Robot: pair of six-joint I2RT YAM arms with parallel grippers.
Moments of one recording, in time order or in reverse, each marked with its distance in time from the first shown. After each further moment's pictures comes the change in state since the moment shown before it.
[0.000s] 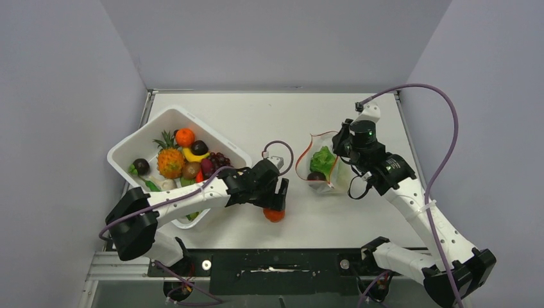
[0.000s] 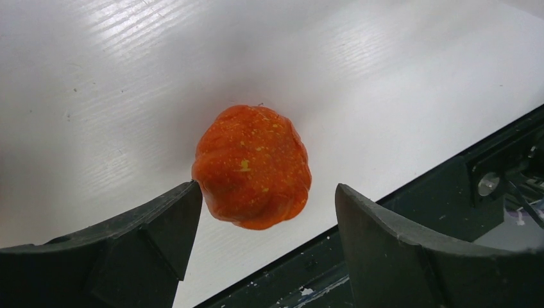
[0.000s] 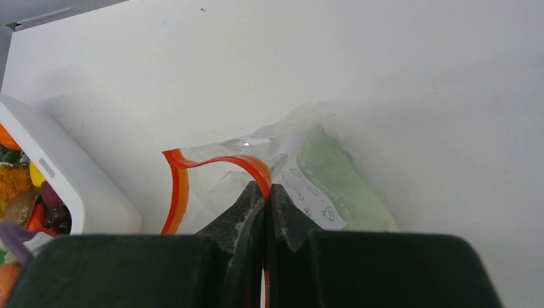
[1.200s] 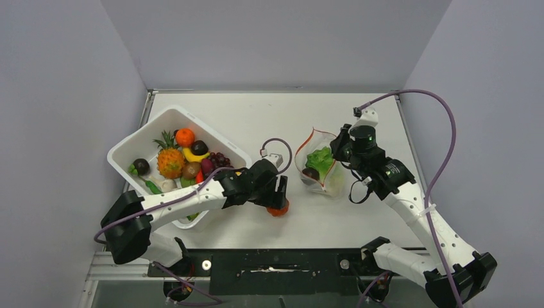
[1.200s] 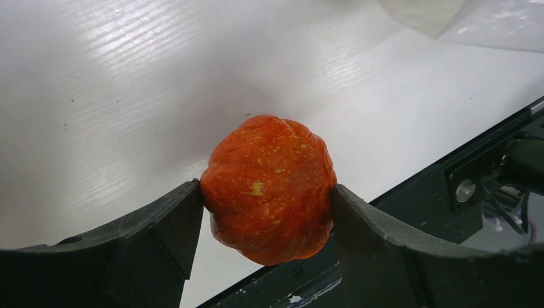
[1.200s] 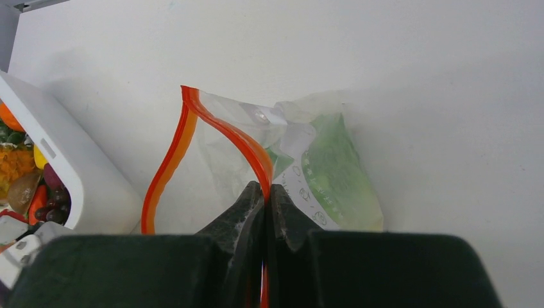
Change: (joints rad) left arm -0.010 0.006 -0.016 0.056 -0.012 -0.023; right arm 0.000 -0.036 -0.060 0.026 -0.037 -0.003
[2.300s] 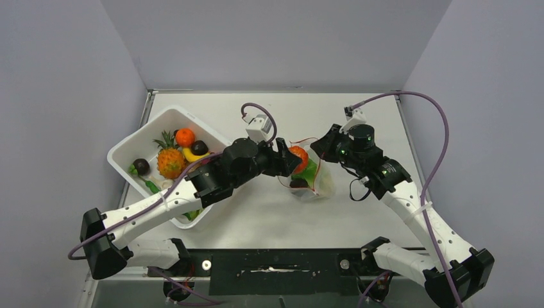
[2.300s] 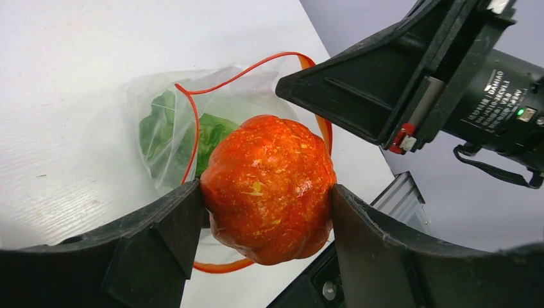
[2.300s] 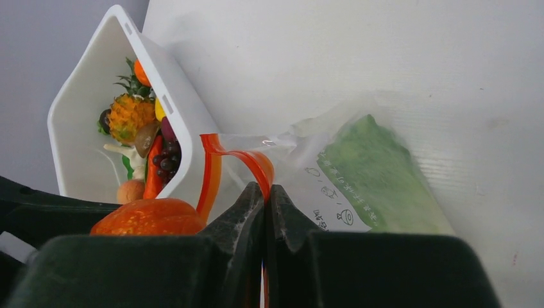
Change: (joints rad) left arm 0.007 -0.231 0.138 0.283 -0.134 0.009; right arm 0.002 0.012 -0.032 0.115 -0.320 0.124
